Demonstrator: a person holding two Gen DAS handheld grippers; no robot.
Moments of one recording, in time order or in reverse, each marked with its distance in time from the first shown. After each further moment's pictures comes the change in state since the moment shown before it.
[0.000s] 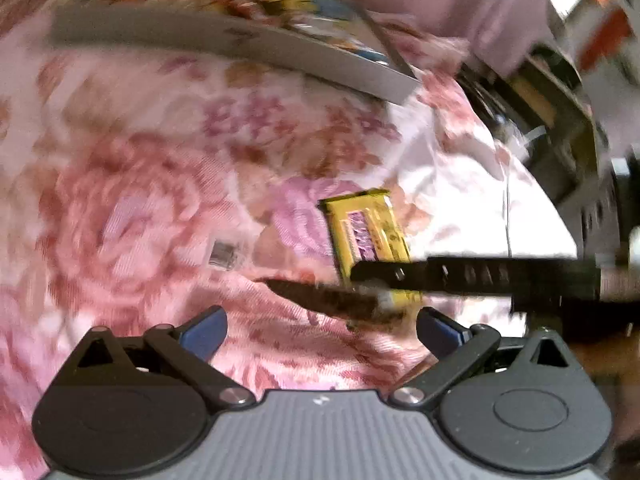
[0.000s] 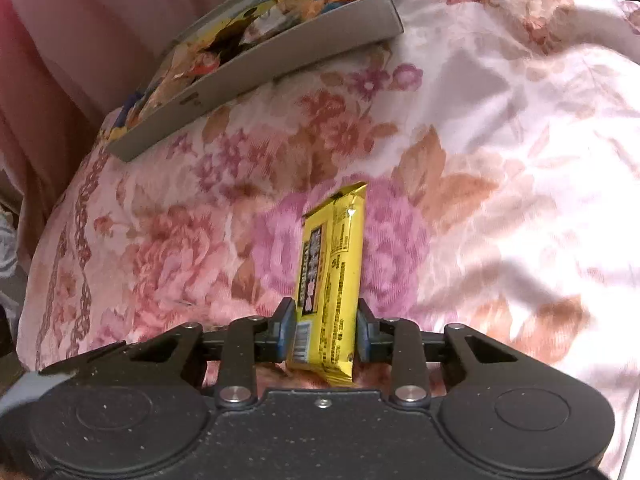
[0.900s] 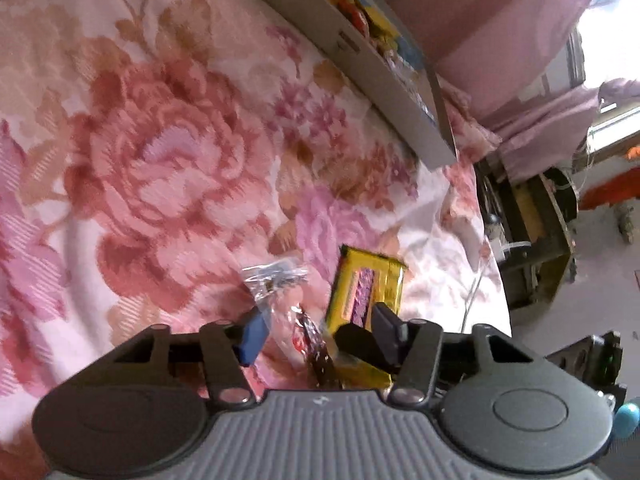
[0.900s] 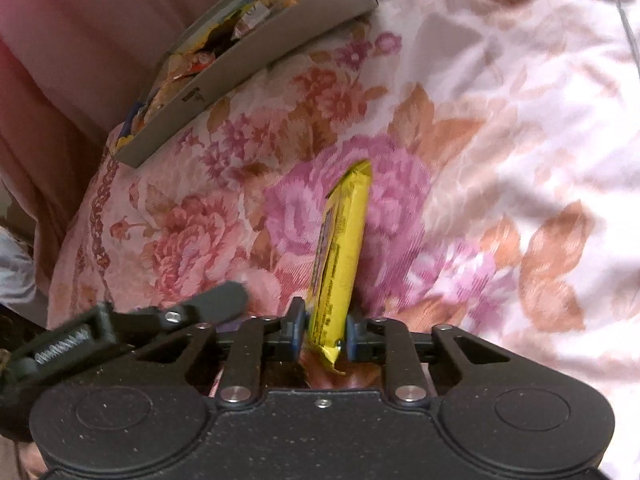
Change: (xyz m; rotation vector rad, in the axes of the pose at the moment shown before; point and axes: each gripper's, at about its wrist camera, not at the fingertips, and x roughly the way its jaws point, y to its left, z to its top) left arm 0.005 0.040 -0.012 -0.386 -0.059 -0.178; right arm -0.007 -0.004 -0.027 0.143 0.007 0.063
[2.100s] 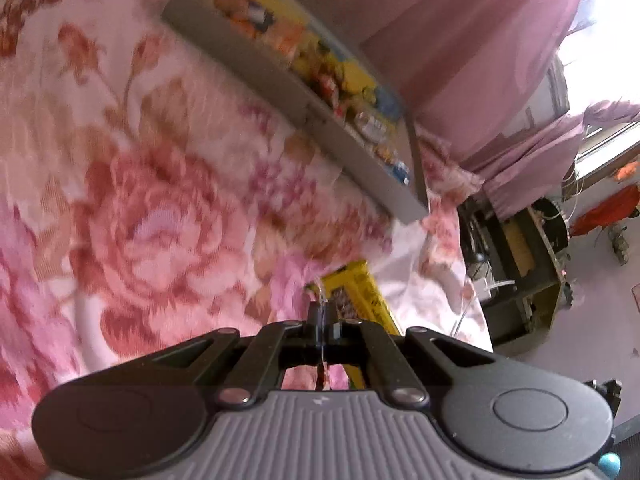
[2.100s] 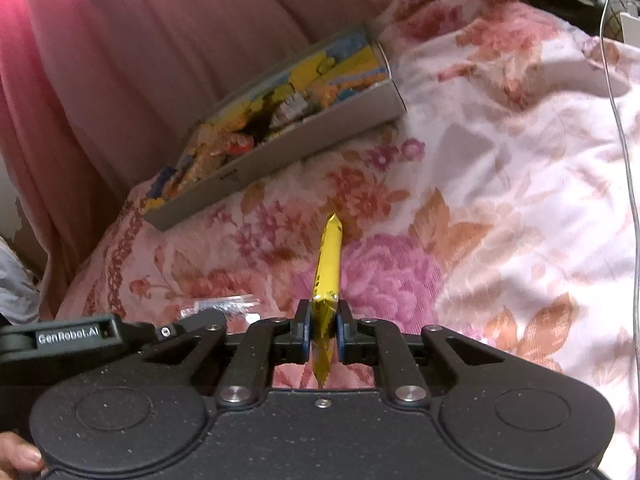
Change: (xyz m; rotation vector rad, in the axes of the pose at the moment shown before) left arm -0.032 -0.024 0.022 0.022 -0.152 0.002; right arm -0.028 0.020 0.003 -0.093 -0.276 0.004
